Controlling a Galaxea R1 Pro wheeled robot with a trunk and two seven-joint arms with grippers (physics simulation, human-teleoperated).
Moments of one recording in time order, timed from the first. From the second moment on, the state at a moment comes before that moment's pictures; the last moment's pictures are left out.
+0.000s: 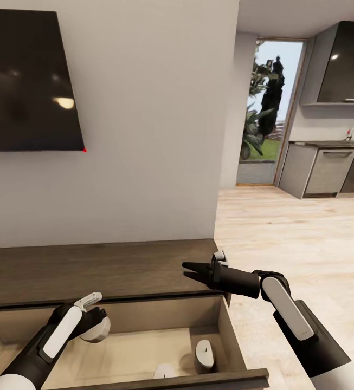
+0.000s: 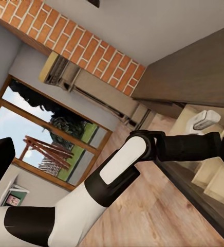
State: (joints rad) left arm -0.45 0.19 -0.14 -0.95 0.89 0.68 0.54; right arm -0.50 -0.19 0.28 -1.40 -1.18 1.01 0.56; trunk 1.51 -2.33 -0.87
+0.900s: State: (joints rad) left arm -0.45 0.19 -0.14 -0.95 0.90 0.68 0.54; right arm -0.50 -0.19 0.28 -1.40 -1.18 0.97 0.56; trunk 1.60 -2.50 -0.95
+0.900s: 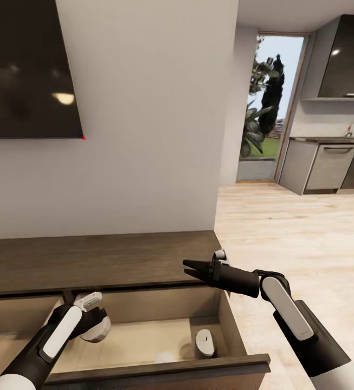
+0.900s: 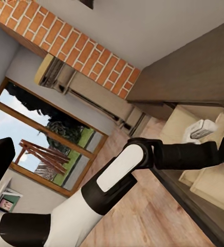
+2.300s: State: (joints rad) left arm -0.46 0.19 -0.14 -0.95 0.89 0.68 0.54; right arm -0.50 -0.19 0.28 -1.40 -1.18 0.94 0.56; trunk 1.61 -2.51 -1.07
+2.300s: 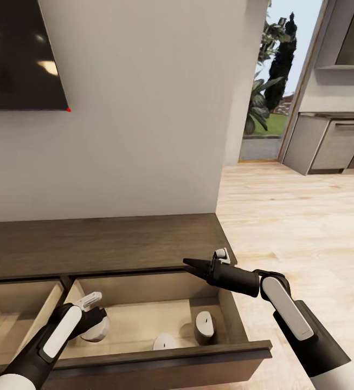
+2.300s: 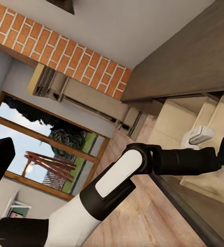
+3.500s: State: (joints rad) left arm -0.46 0.19 -0.14 -0.93 0.90 0.68 0.55; right arm -0.50 -0.19 0.28 -1.40 -1.18 0.94 0.56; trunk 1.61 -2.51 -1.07
